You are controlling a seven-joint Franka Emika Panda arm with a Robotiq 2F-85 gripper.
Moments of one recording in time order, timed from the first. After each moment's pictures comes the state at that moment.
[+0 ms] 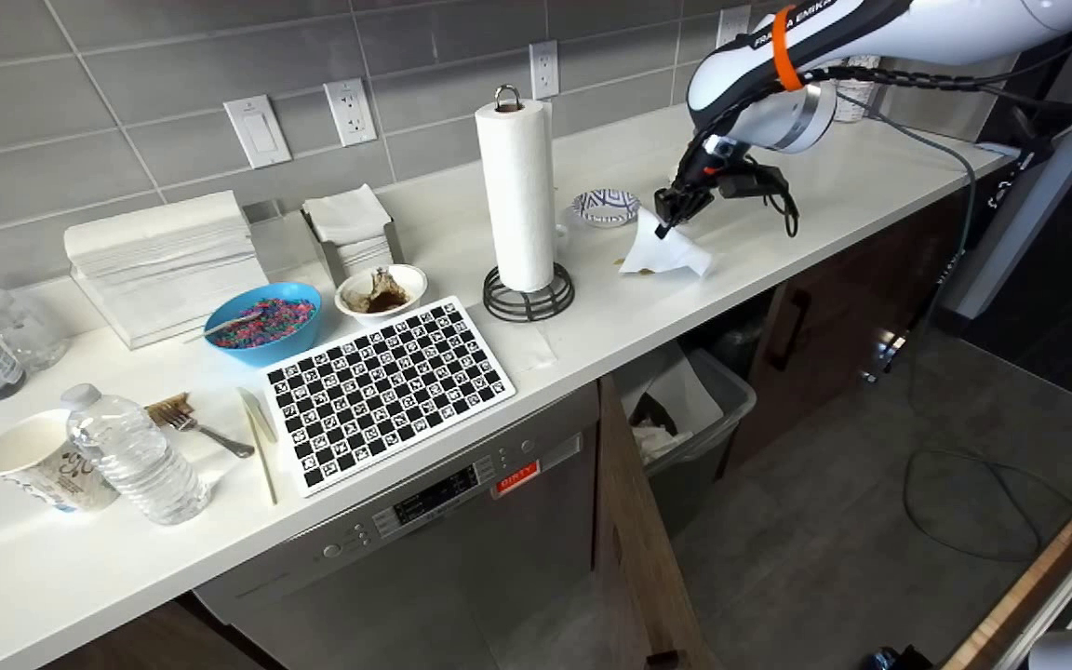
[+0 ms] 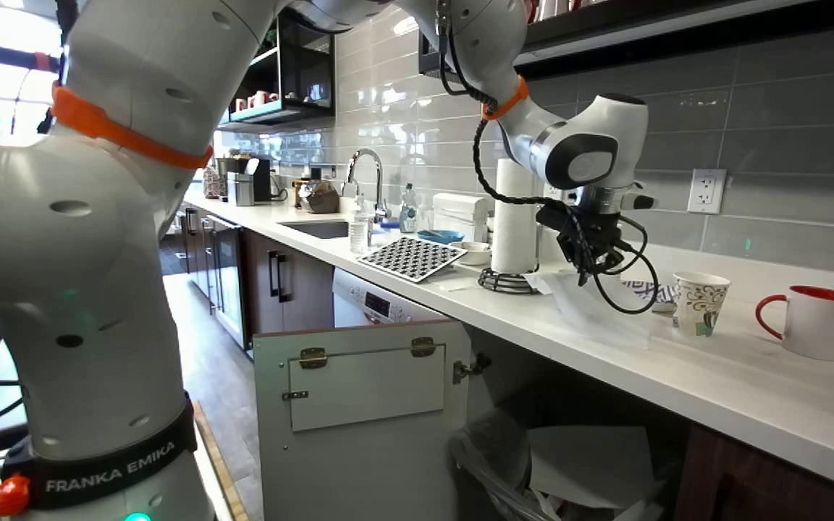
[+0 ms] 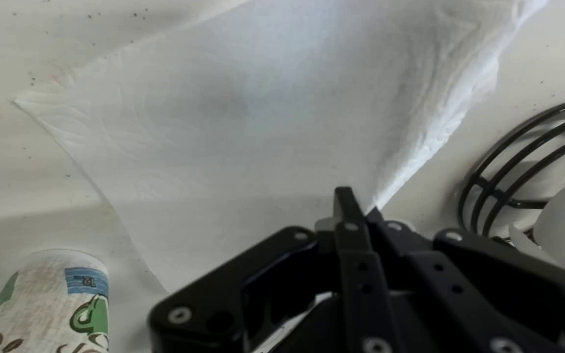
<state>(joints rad) -0.24 0.47 0.10 -1.74 0.37 2.47 -0.43</state>
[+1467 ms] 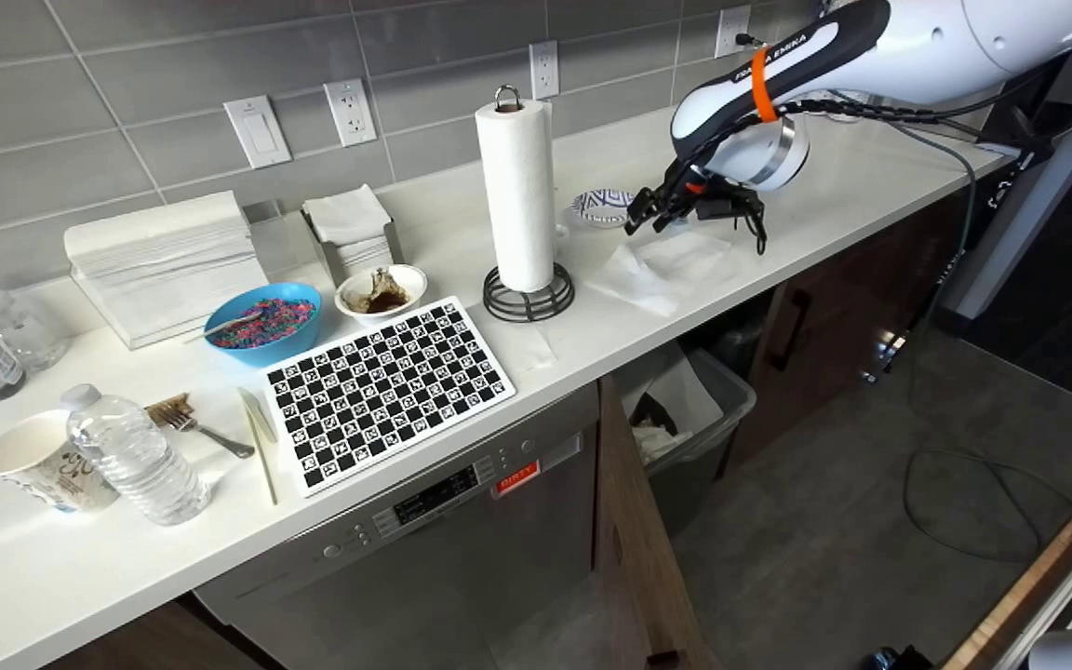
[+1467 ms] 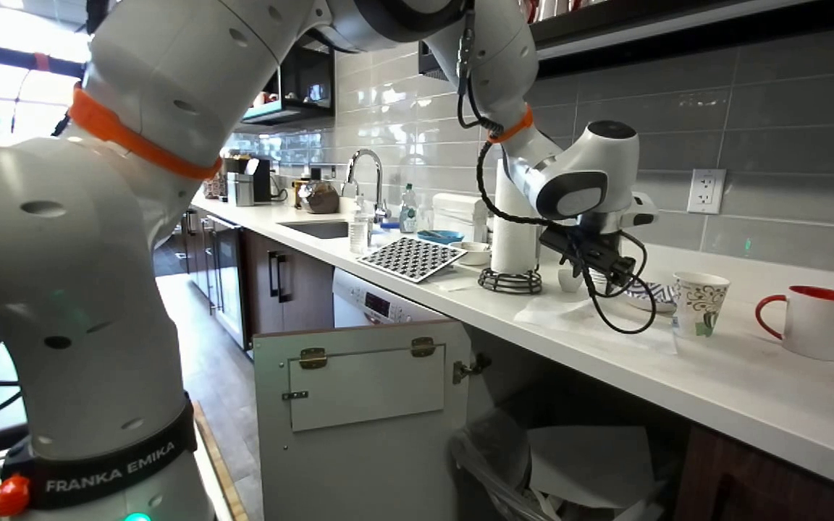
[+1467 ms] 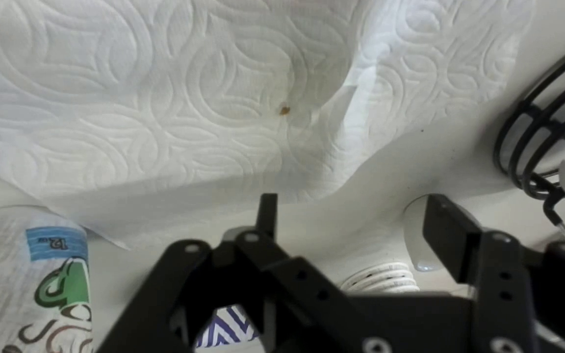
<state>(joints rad) -0.33 0.58 0.25 -1.71 0.42 2.75 -0.48</state>
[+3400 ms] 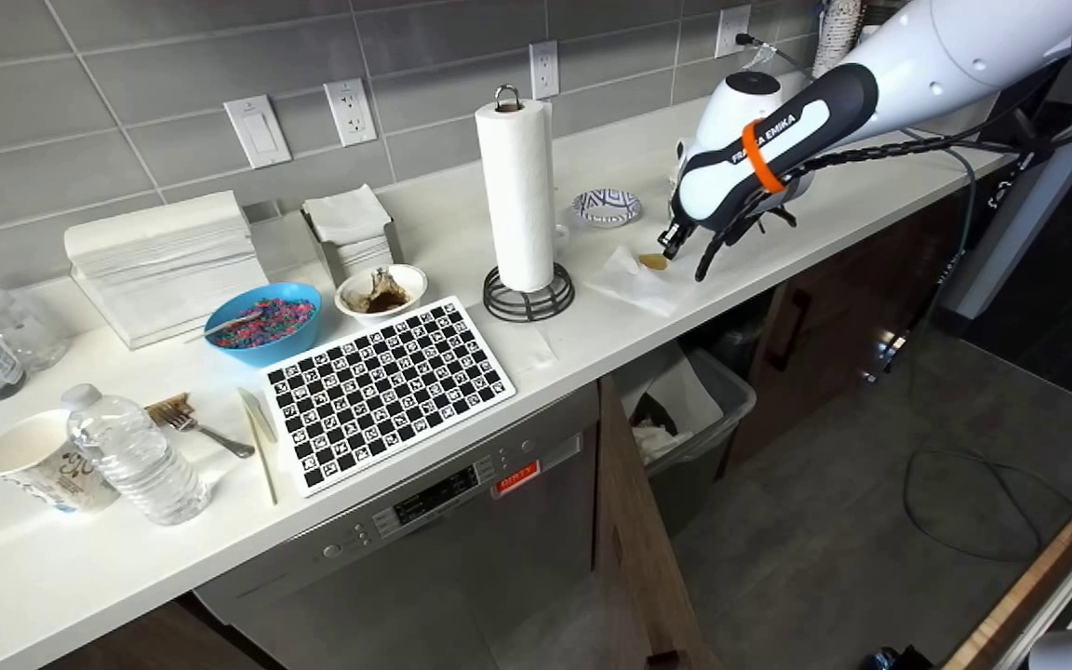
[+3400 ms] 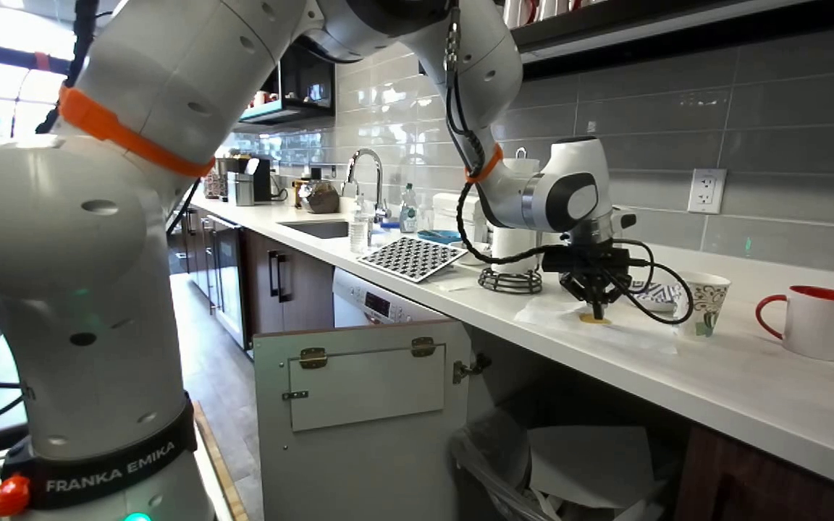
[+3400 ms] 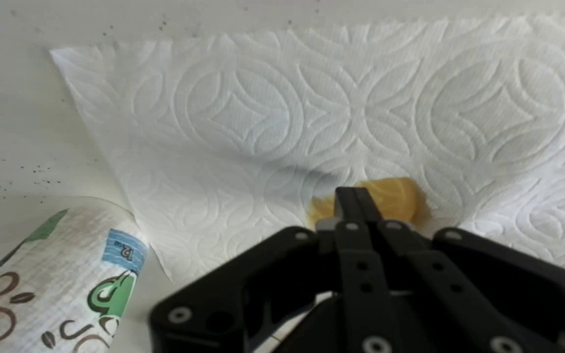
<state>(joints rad) -0.13 0.57 0.00 -1.79 -0.07 2.75 -0.37</state>
